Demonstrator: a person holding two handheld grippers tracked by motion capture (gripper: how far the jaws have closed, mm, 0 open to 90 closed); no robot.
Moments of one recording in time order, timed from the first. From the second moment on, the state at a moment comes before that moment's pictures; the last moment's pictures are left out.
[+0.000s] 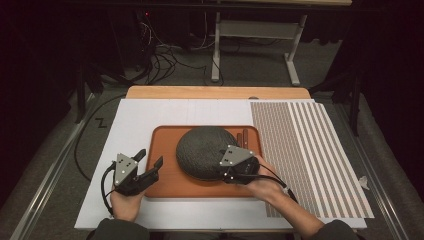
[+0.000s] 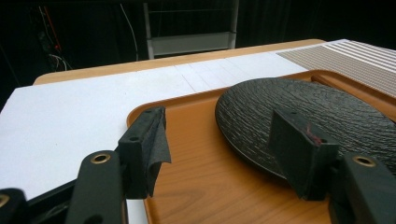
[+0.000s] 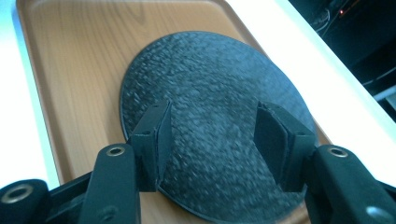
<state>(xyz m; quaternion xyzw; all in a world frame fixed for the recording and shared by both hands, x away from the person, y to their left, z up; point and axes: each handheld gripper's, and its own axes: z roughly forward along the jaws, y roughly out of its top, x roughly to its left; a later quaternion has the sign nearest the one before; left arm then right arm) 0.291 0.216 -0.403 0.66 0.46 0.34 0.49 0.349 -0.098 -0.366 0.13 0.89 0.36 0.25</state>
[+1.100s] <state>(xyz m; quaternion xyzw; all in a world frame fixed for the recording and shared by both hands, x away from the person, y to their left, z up) 0.290 0.215 -0.403 0.66 0.46 0.34 0.49 0.348 -0.216 -0.353 0.26 0.83 0.44 0.23</state>
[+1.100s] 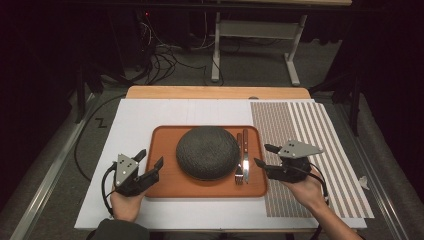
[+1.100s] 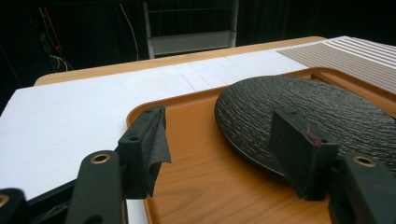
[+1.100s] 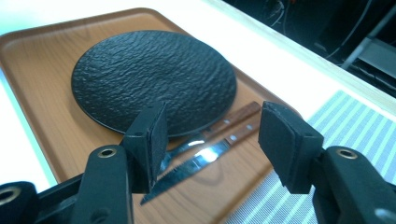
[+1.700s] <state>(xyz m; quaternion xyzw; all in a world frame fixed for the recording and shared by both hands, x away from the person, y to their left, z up) 0.289 0.216 -0.403 0.66 0.46 0.34 0.49 0.344 -0.263 -0.352 0.31 0.79 0.47 0.24</state>
